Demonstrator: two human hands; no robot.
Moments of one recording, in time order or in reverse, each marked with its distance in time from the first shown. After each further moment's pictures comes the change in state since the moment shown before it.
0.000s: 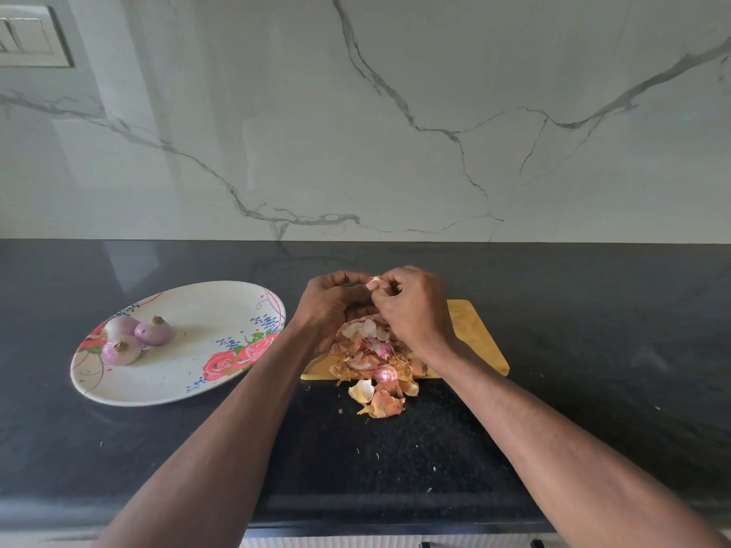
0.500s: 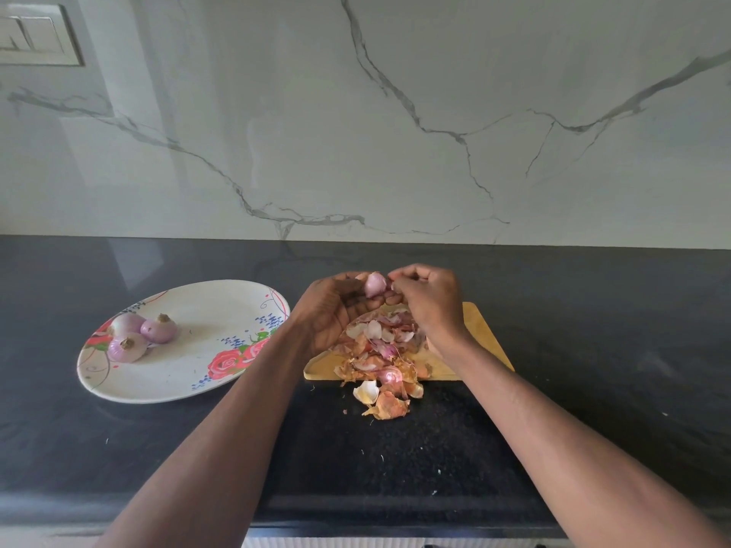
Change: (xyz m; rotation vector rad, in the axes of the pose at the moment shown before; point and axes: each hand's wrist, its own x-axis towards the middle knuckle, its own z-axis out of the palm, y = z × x) left_hand 0.003 0.006 -0.004 -0.225 -0.020 -0.150; right_hand 0.010 -0.004 -0.014 0.464 -0.025 0.436
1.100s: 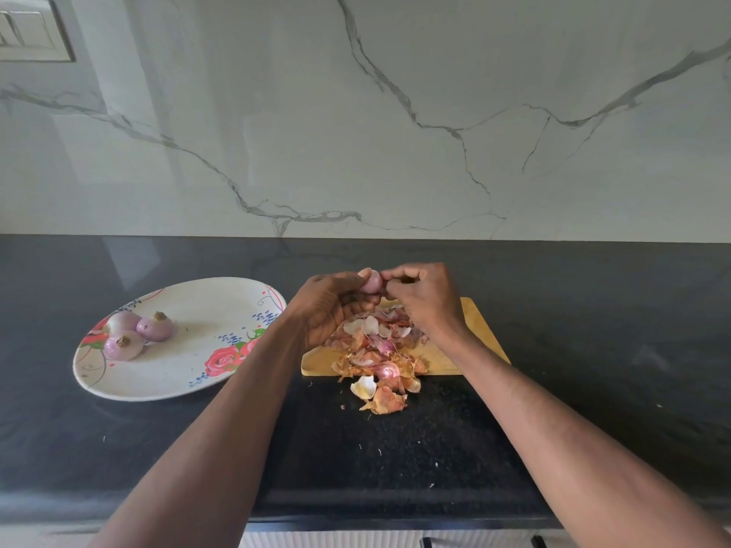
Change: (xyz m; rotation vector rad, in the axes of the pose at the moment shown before) left_hand 0.000 0.003 -0.004 0.100 -0.075 -0.011; right_hand 0.004 0.009 -0.006 -0.198 -0.129 -0.218
